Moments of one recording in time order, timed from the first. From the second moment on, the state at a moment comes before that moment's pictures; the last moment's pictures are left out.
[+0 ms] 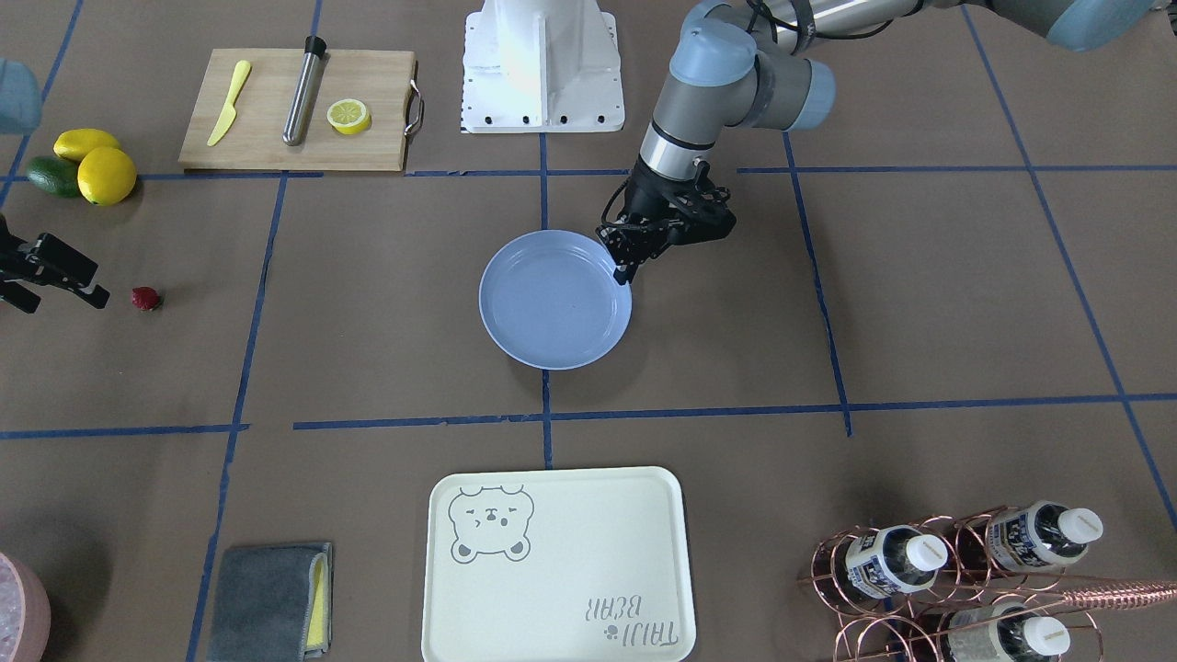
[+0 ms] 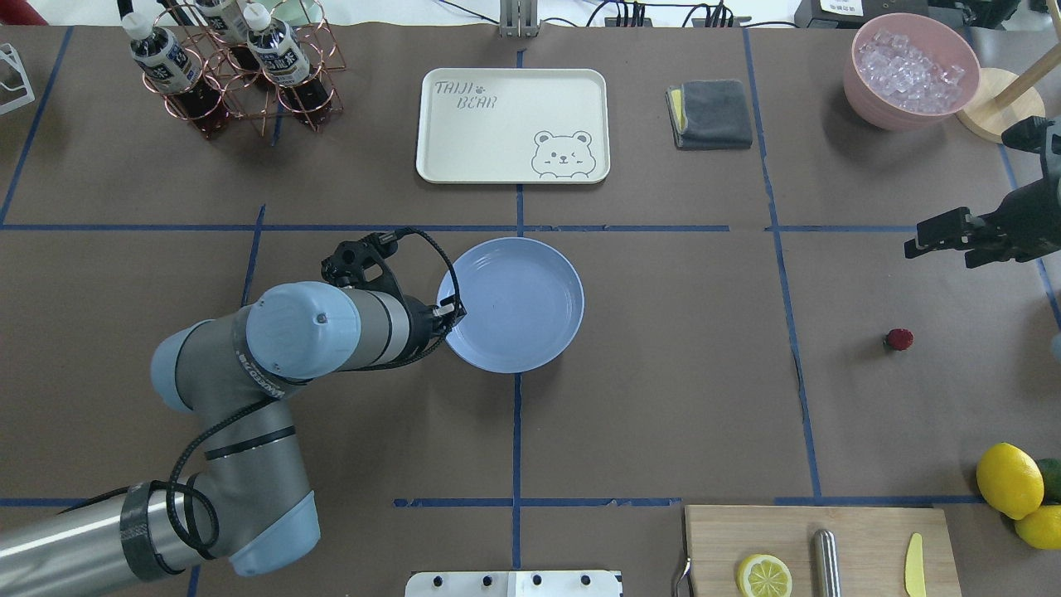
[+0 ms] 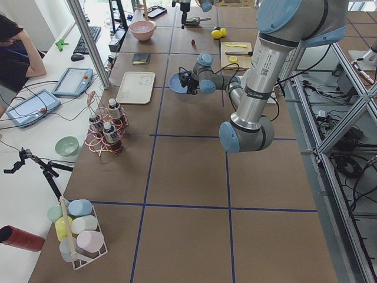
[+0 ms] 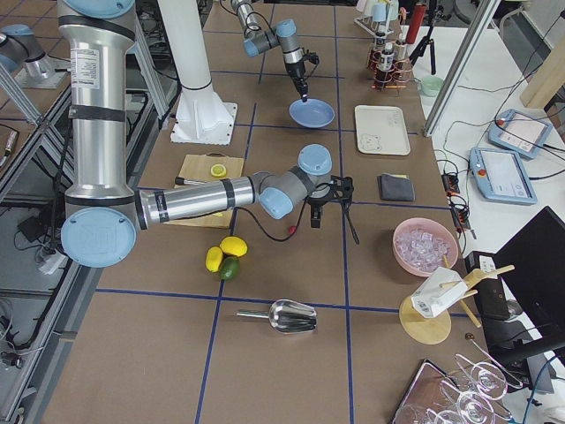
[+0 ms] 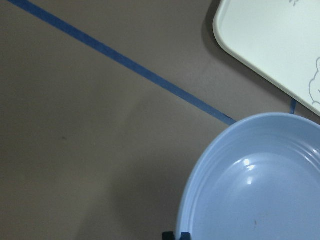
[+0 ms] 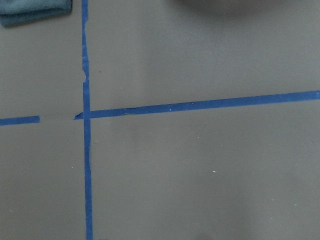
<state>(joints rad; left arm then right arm) -0.41 -2.07 -1.73 -1.98 -1.60 -1.73 1.09 -1.61 1.79 -1.05 2.29 0.89</state>
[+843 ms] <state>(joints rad) -0.37 -2.07 -1.77 -1.98 -1.60 -1.71 1.03 -1.61 1.80 -1.05 2.24 0.92</state>
